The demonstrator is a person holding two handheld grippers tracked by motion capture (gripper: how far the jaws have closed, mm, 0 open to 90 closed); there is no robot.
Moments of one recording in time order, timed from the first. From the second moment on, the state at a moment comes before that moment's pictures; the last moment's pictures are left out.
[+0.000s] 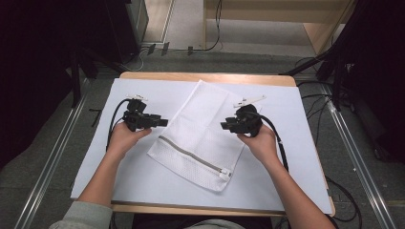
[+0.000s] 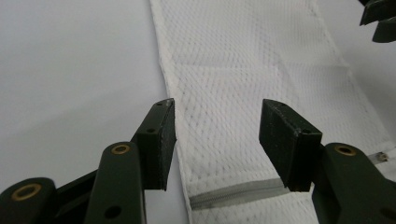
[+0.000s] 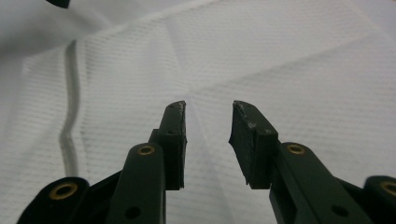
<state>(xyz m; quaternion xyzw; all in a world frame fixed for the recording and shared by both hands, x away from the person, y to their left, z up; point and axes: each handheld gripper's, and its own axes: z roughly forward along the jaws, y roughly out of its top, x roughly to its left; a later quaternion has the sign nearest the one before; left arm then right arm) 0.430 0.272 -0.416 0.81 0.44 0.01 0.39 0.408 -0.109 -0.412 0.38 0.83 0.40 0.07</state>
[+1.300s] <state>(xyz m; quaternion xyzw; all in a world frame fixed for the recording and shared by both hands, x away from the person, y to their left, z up) 0.457 0.247 -0.454 0.83 0.43 0.01 0.35 0.397 -0.169 -0.465 0.48 0.80 0.34 0.12</state>
